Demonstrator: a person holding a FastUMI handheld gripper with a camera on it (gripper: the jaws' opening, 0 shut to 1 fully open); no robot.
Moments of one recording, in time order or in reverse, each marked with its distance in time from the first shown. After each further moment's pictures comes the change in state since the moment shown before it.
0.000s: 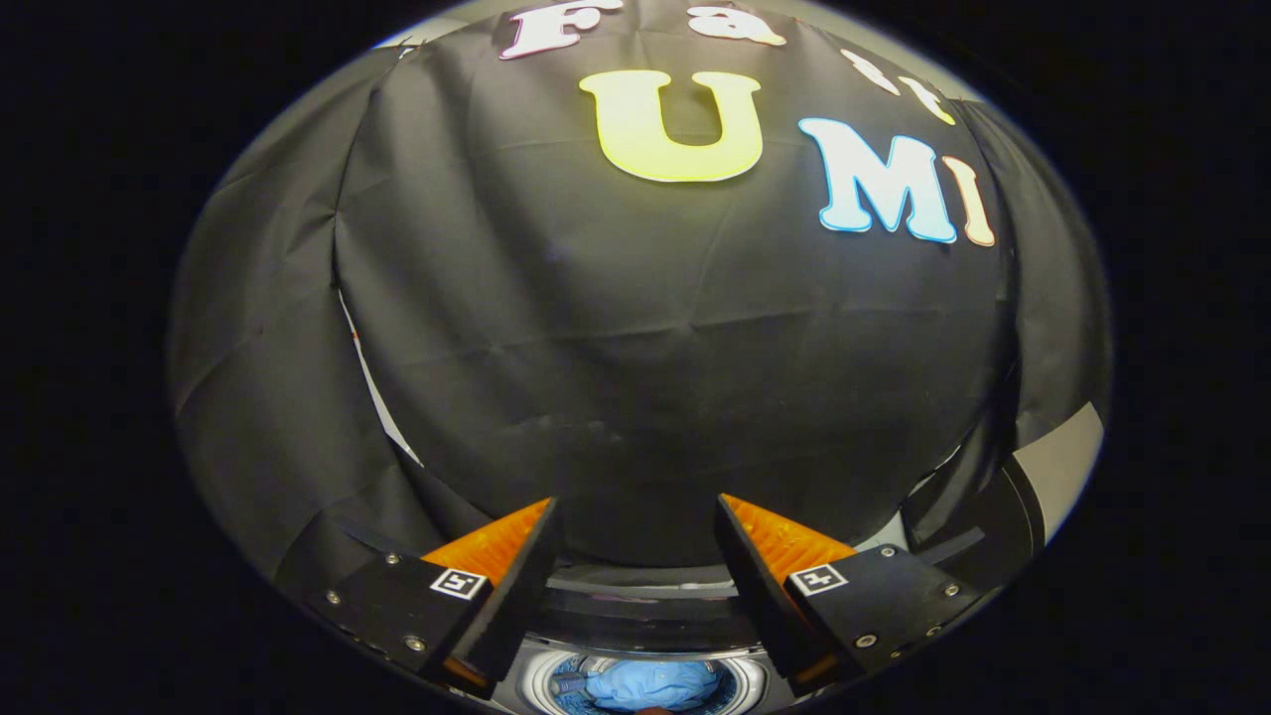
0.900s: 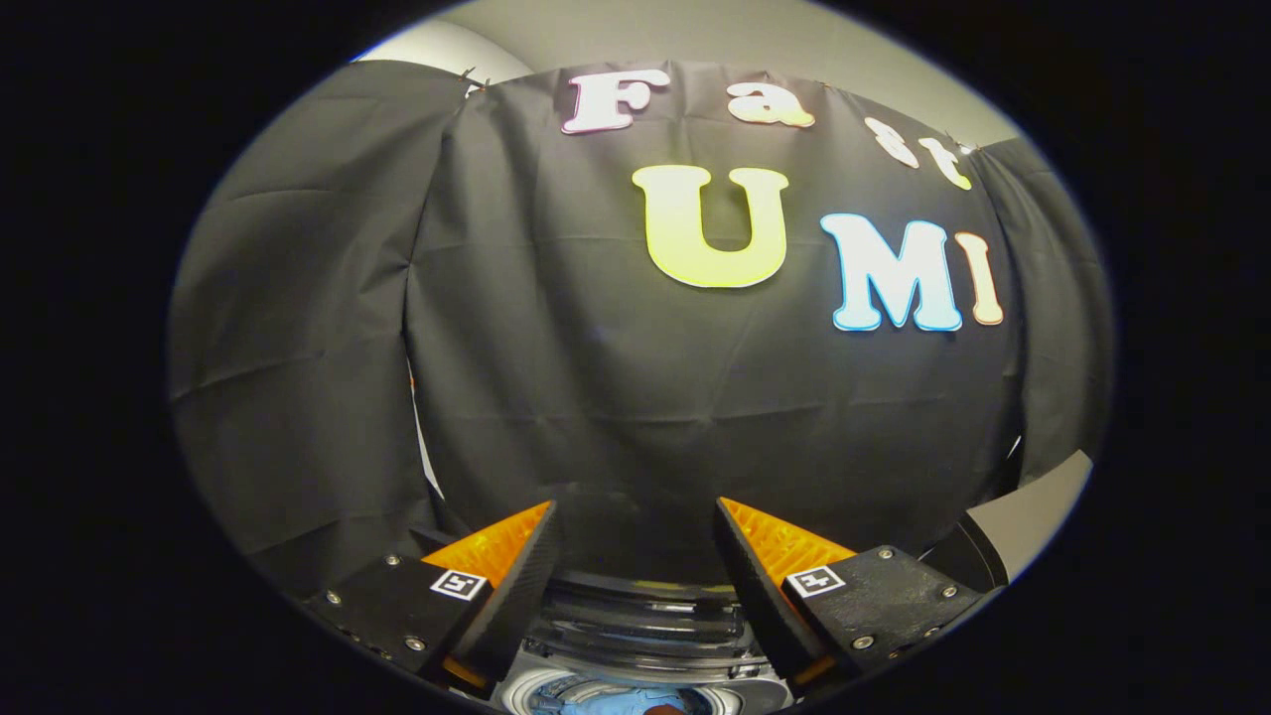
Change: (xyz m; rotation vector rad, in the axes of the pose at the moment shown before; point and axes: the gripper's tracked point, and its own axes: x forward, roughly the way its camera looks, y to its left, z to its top) arm -0.061 0.010 0.042 -0.100 -0.275 0.076
